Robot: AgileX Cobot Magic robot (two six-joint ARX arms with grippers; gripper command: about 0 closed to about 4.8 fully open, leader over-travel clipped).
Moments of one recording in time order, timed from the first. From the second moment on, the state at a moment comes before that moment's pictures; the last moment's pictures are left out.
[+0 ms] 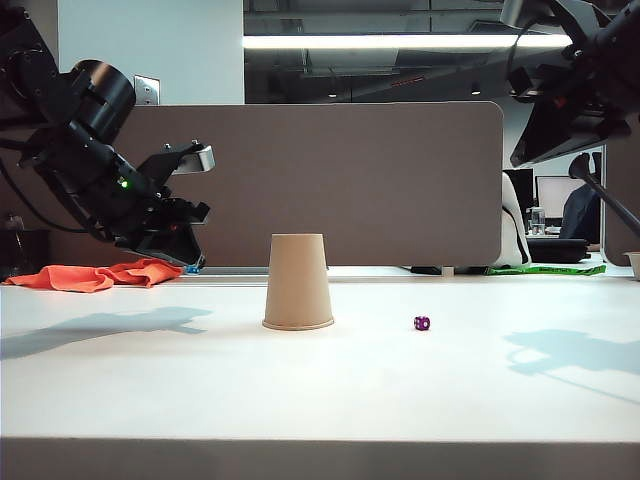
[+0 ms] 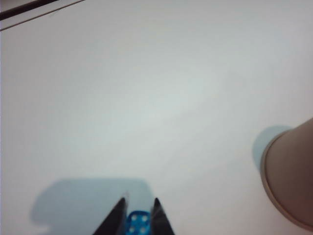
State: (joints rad) left arm -0.21 1.81 1.07 0.14 0.27 0.26; right arm 0.29 1.15 0.70 0.02 -0.13 -0.13
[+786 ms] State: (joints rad) left arm -0.21 1.81 1.07 0.22 0.31 0.23; right arm 0.29 1.15 0.70 0.02 -0.13 -0.13
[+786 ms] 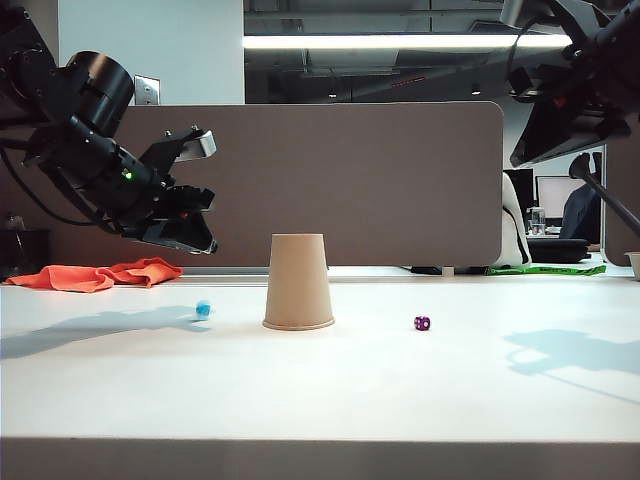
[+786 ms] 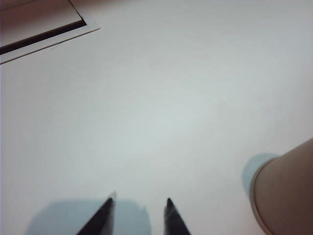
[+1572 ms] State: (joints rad) left arm -0.08 1.60 1.07 -0.14 0.29 0.31; right arm 0.29 1.15 0.70 0.02 -0.13 -0.13
